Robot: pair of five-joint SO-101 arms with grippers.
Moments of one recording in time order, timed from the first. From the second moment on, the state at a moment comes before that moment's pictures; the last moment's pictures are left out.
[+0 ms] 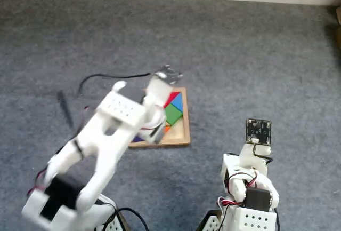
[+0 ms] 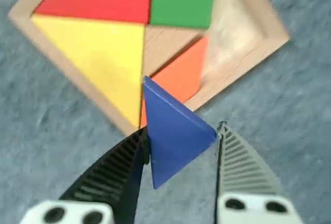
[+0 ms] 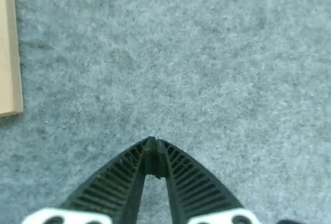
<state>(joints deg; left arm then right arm) 22.3 -5.8 24.7 75.6 -1.5 3.2 -104.3 96.0 70.5 5.4</state>
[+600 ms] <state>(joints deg) 29.2 28.2 -11.6 87.5 3.9 3.2 -104.3 96.0 70.5 5.4</state>
